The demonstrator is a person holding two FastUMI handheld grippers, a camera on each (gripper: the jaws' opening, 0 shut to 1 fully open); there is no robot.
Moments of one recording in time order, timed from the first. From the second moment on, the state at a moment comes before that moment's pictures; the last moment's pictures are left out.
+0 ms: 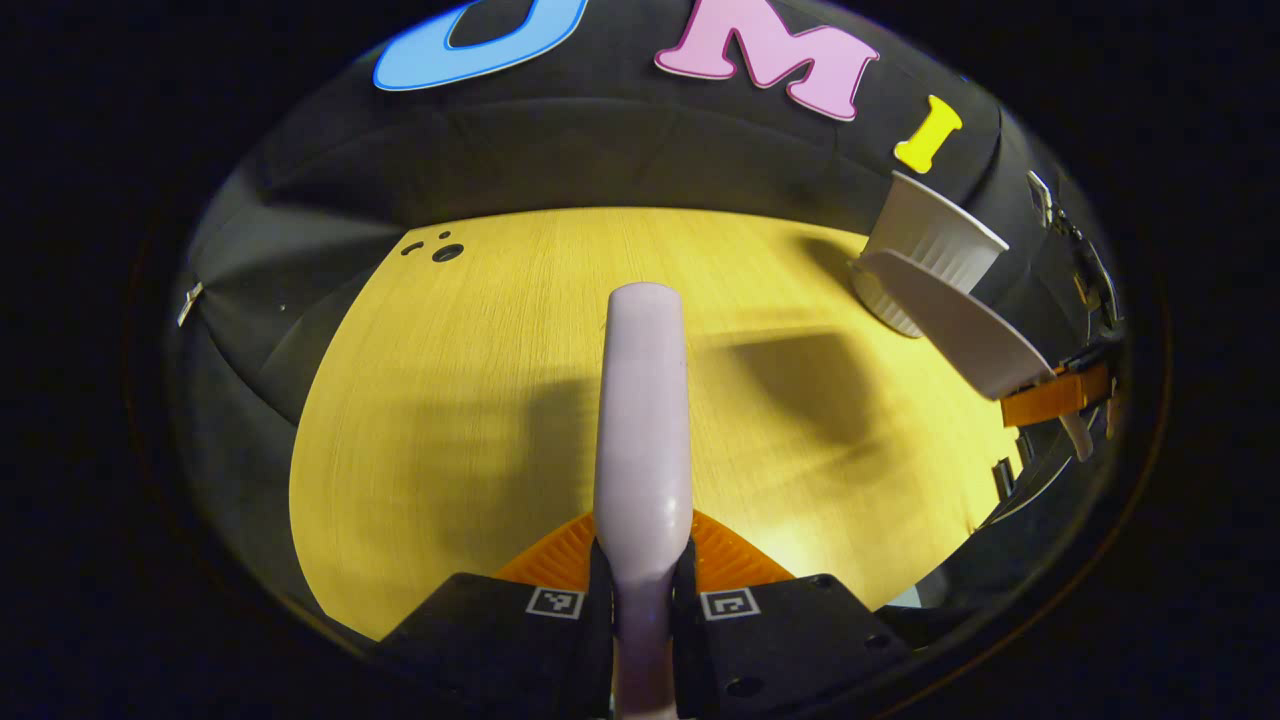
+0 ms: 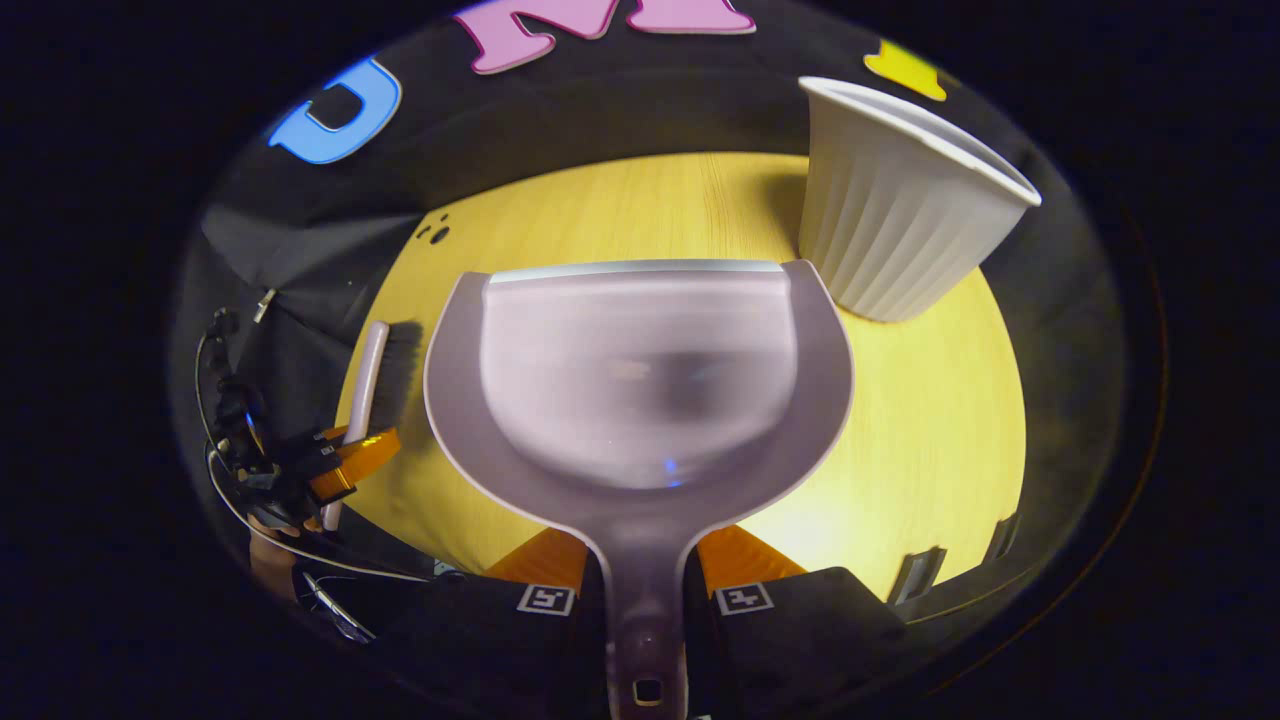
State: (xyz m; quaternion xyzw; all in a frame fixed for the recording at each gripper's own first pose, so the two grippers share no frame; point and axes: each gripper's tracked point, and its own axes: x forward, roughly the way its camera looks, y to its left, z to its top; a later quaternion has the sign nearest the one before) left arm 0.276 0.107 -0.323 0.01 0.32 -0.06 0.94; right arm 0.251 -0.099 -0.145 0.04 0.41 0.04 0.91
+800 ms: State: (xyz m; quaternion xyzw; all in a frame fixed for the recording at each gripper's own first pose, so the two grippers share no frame) left arm 0.297 0.113 -0.378 0.03 0.42 0.01 0.91; right arm 0.261 -0.096 -0.227 -0.01 0.47 0.00 0.88
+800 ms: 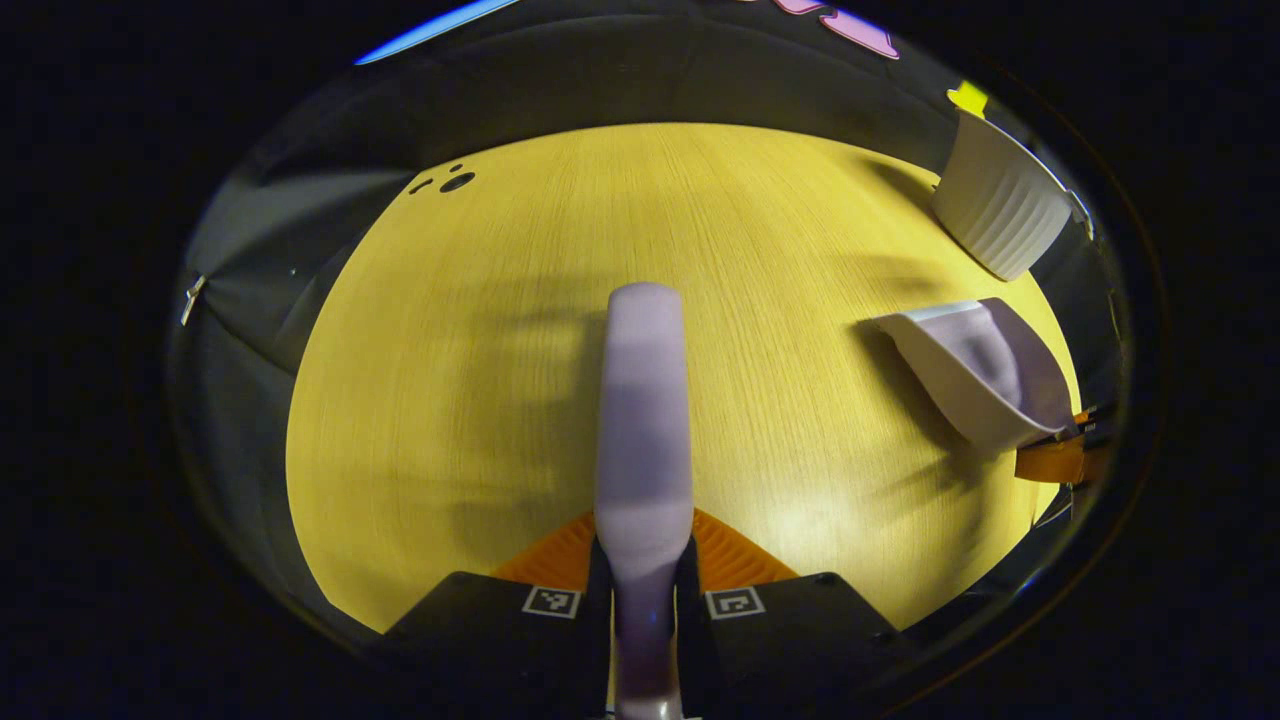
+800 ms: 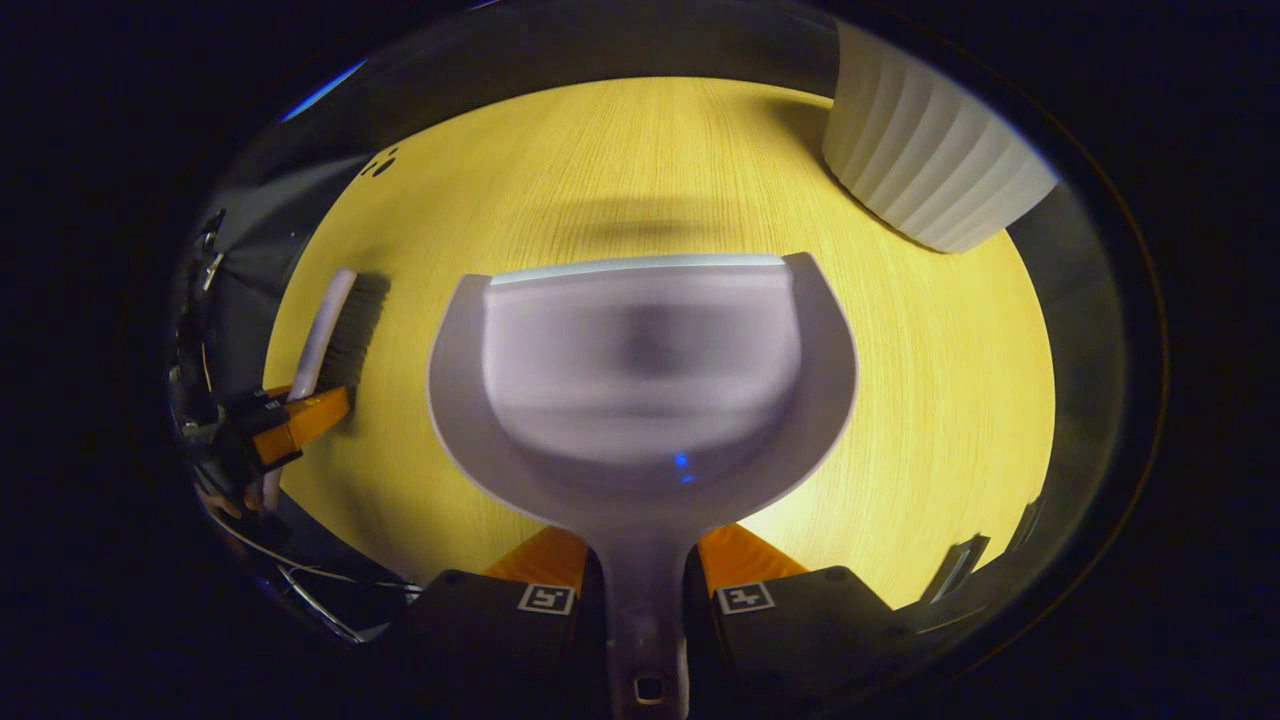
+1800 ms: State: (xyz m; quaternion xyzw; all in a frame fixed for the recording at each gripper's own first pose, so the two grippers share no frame) left arm 0.286 0.083 -0.365 0.06 0.41 -0.01 0.91; right arm 0.258 -0.099 -0.224 0.04 0.43 0.00 0.90
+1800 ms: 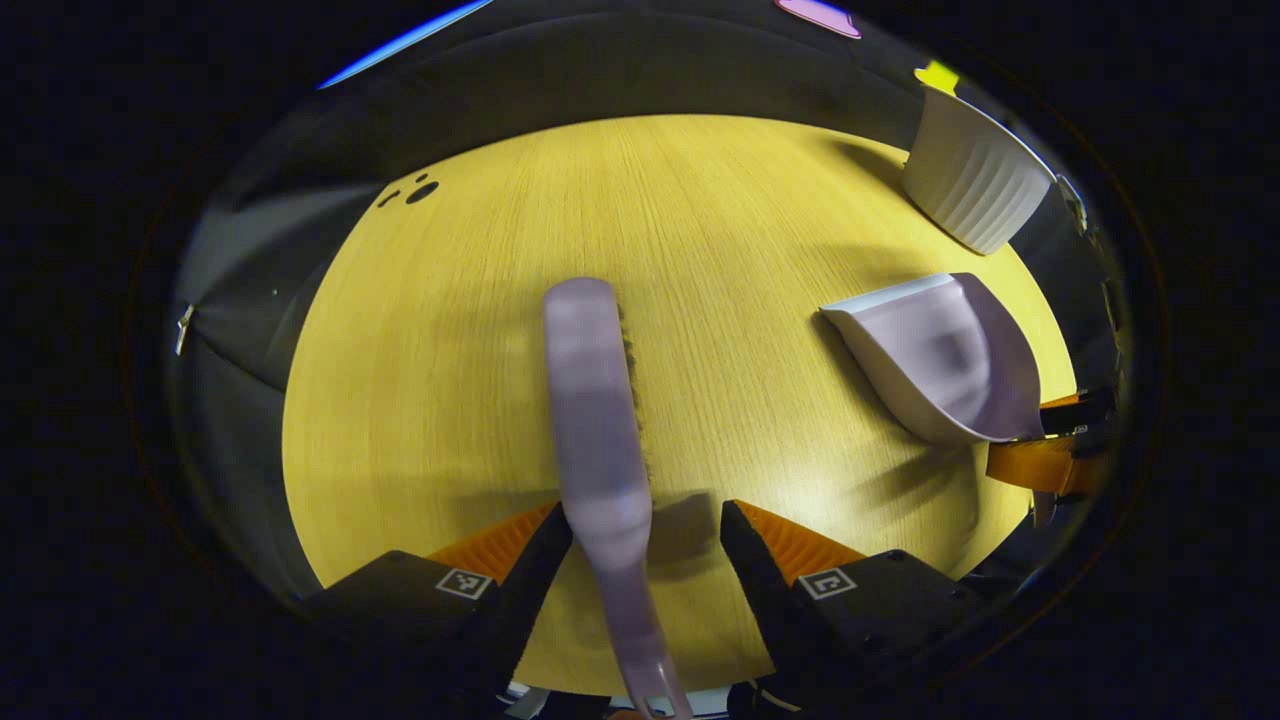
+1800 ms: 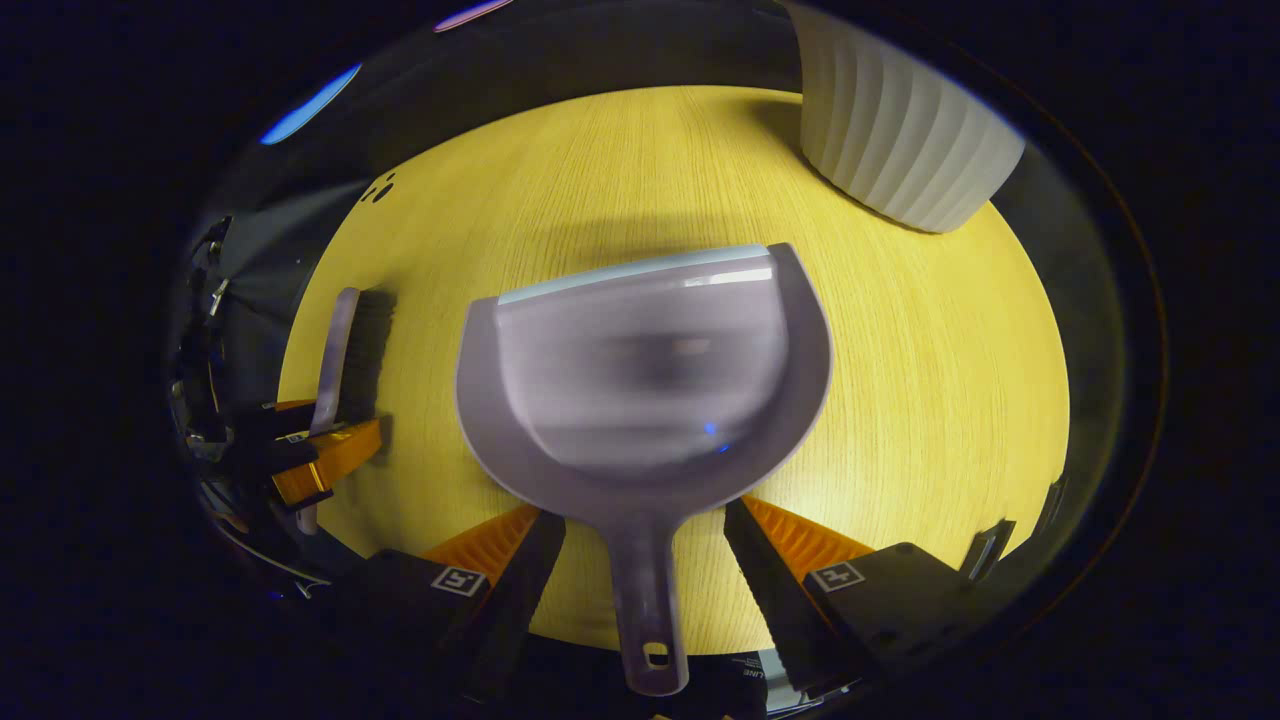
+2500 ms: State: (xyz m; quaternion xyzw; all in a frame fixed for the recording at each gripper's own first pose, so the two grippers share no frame) left arm 0.261 0.062 -0.166 0.07 0.09 -0.03 0.99; right arm 0.244 -0.126 -0.025 0.04 0.10 -0.08 0.99
